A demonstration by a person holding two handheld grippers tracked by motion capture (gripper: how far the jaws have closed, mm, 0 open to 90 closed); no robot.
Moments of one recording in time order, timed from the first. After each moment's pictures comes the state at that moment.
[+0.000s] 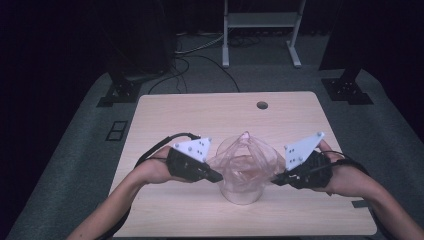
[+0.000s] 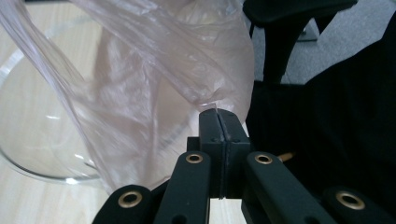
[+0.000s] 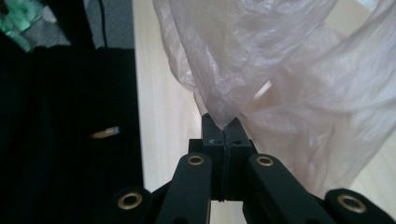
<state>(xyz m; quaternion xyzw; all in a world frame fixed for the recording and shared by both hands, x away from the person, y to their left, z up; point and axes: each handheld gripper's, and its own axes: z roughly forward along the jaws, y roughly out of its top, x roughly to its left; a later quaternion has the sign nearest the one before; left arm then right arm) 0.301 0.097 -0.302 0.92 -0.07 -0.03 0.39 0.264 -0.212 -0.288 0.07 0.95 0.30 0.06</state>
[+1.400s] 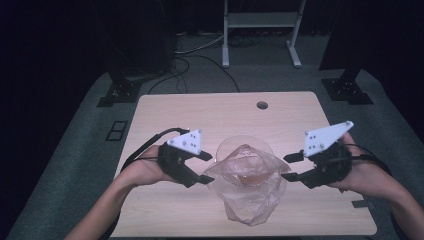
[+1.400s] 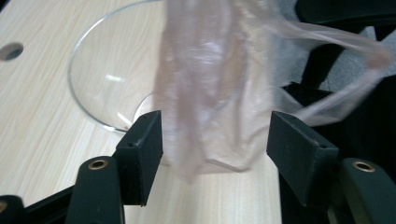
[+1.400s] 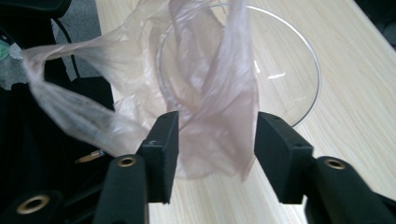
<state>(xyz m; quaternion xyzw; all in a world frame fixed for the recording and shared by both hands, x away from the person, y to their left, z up) 0.302 0.109 -0.280 0.93 0.03 0.03 0.38 0.263 -0.236 -0.259 0.14 0.93 0.34 0.10</state>
